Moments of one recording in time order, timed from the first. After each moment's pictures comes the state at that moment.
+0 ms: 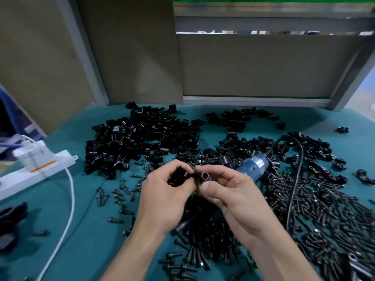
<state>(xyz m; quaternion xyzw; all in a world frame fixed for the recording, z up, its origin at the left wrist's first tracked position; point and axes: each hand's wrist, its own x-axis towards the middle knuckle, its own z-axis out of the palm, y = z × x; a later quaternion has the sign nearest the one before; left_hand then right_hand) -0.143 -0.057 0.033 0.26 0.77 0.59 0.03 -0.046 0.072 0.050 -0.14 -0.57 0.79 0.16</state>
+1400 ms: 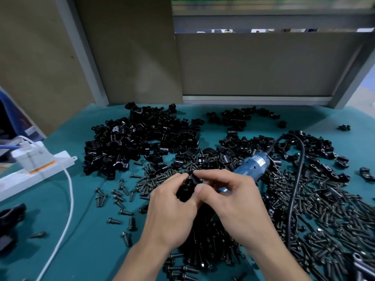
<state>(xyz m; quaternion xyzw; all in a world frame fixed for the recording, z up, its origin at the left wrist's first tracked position) -0.127 -0.057 0.019 0.31 0.78 0.55 0.02 -0.041 0.066 0.043 -0.14 -0.76 0.59 0.24</state>
